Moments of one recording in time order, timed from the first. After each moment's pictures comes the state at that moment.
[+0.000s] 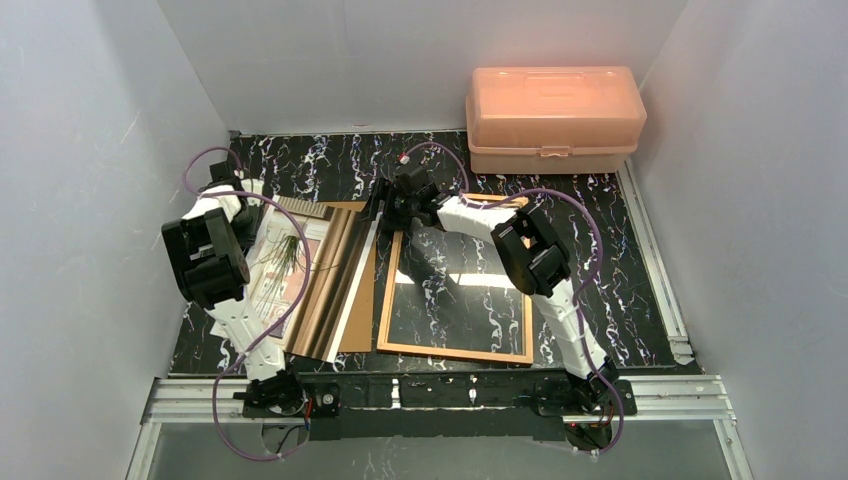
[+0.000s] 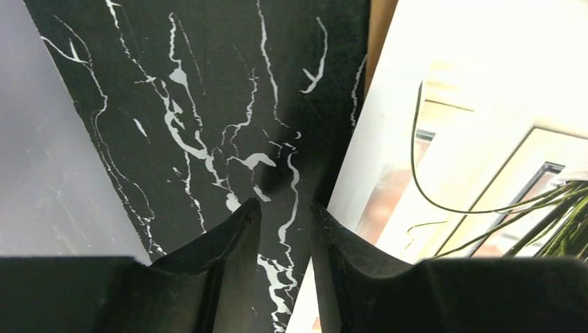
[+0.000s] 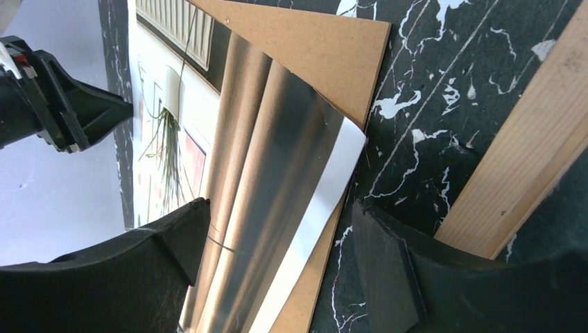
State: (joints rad) left arm 0.33 1.99 1.38 -0.62 -0.13 0.46; right arm 0.76 2.36 1.80 -0.07 -0.26 0.88
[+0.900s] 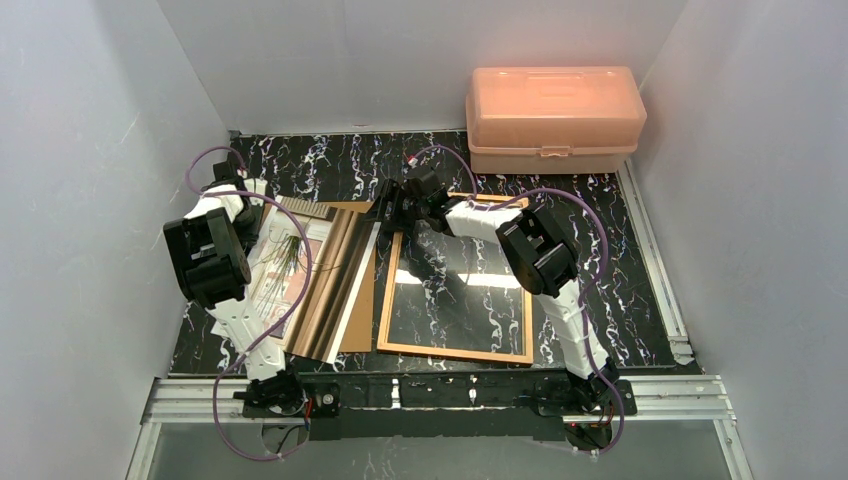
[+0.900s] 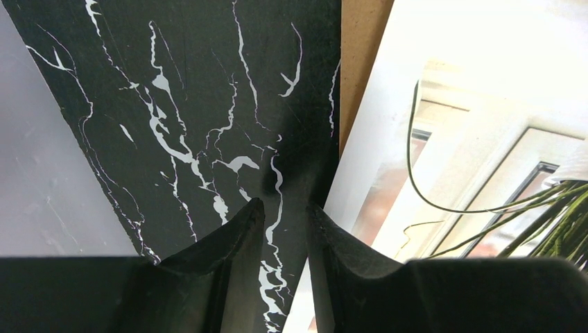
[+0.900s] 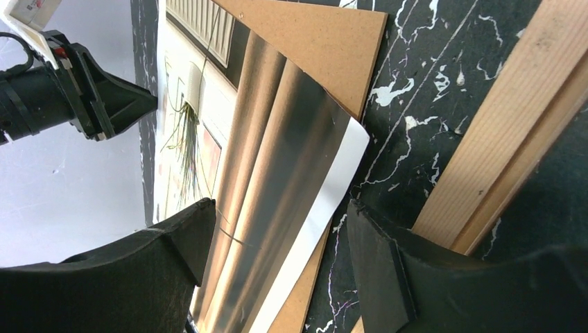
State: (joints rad) left arm 0.31 1.99 1.38 -0.62 -0.11 0.45; right arm 0.74 2.30 1.64 0.12 -0.33 0.93
